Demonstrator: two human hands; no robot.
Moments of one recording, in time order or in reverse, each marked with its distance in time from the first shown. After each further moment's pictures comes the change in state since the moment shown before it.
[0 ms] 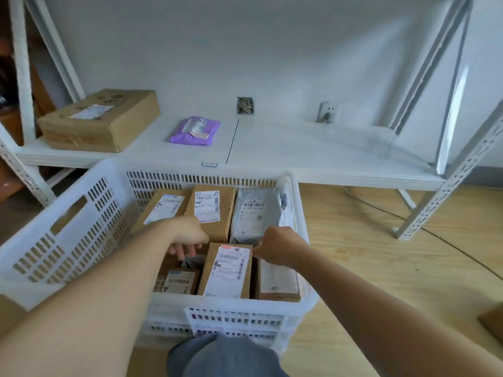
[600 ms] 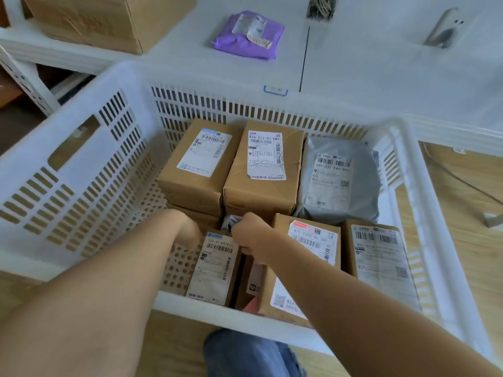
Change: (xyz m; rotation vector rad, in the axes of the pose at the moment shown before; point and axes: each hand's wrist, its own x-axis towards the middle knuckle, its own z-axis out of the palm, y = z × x) left_hand 0.149 -0.137 0.050 0.204 -0.407 -0.143; right_hand 0.130 -0.119 0.142 0.324 -0.355 0.126
